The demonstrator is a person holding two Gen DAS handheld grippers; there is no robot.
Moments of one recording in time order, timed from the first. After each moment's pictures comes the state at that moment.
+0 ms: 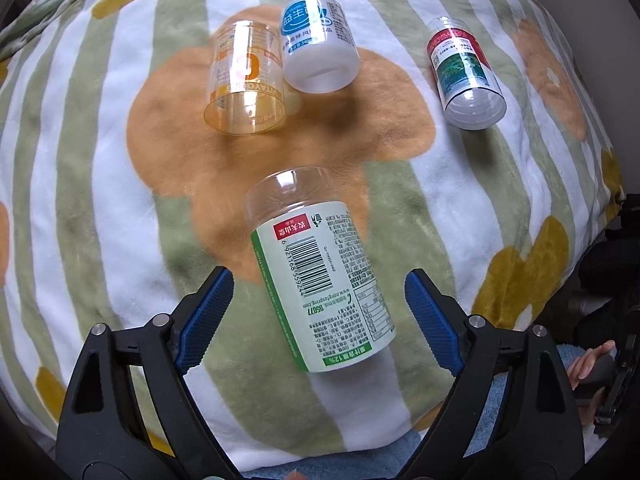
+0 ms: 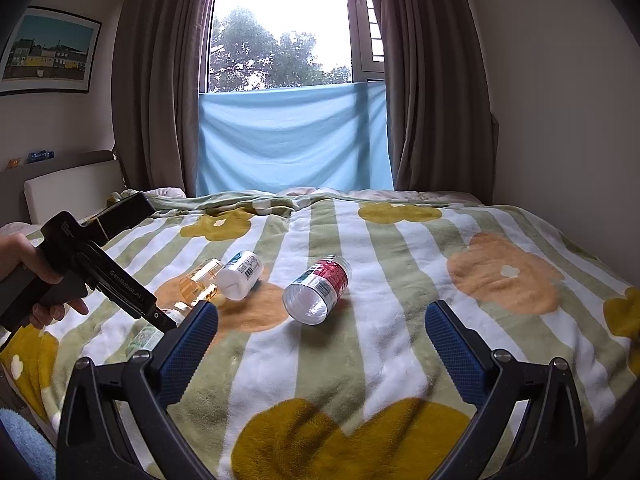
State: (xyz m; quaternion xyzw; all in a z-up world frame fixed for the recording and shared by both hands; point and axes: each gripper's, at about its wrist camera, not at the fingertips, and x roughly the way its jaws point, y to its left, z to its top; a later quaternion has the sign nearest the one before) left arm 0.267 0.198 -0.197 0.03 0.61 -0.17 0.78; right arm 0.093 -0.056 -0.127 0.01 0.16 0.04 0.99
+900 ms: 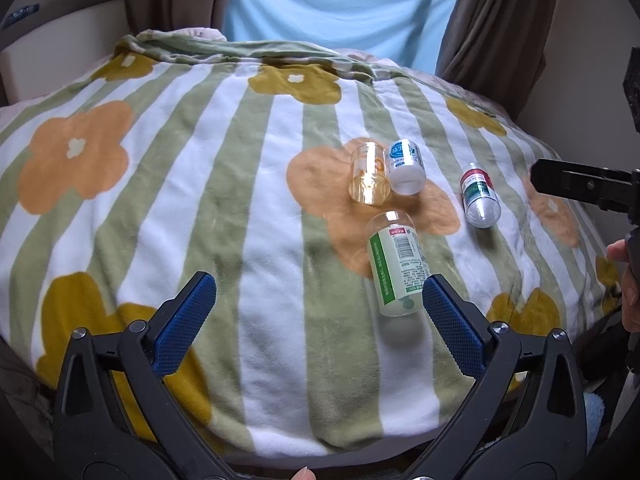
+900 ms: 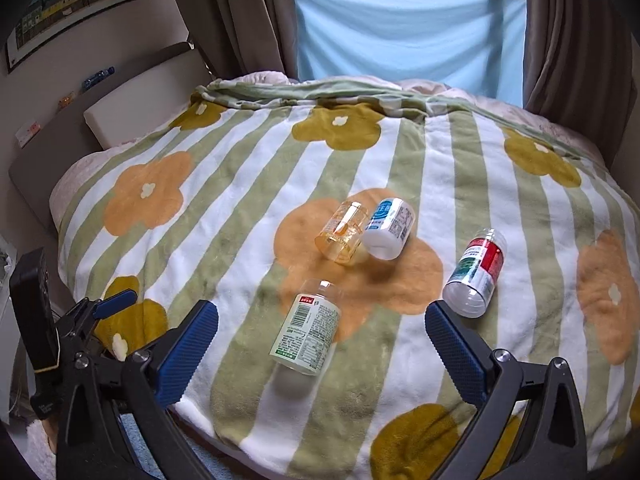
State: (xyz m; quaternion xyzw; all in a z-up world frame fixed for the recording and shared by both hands) left arm 0.118 0.322 -0.143 -0.09 0.38 -0.06 0.92; right arm 0.212 0.075 -0.054 -0.02 0.43 0.23 0.87
